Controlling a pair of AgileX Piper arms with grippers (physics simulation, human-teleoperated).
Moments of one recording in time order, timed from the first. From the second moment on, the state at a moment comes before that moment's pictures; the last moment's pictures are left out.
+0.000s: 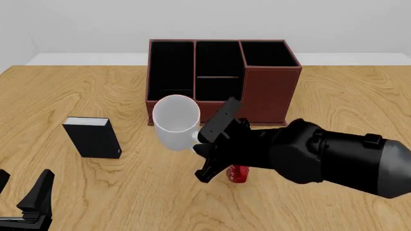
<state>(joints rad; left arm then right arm) 0.00 0.01 0.00 0.00 0.00 0.84 1.45 -0.93 0.22 -0.16</state>
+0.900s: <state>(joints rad) 0.00 0.01 0.00 0.00 0.00 0.65 1.16 -0.96 0.37 -0.25</state>
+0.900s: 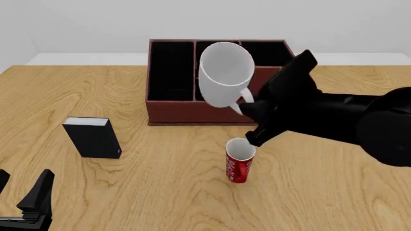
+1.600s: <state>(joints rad) 0.00 0.01 0.00 0.00 0.00 0.45 0.97 -0.94 0.49 -0.27</state>
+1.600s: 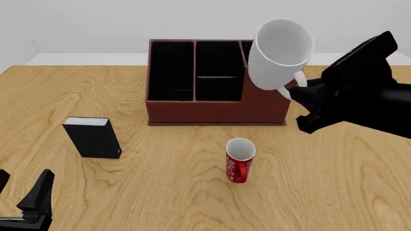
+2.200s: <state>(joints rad) 0.00 0.01 0.00 0.00 0.00 0.31 0.87 -0.94 0.56 -0.26</state>
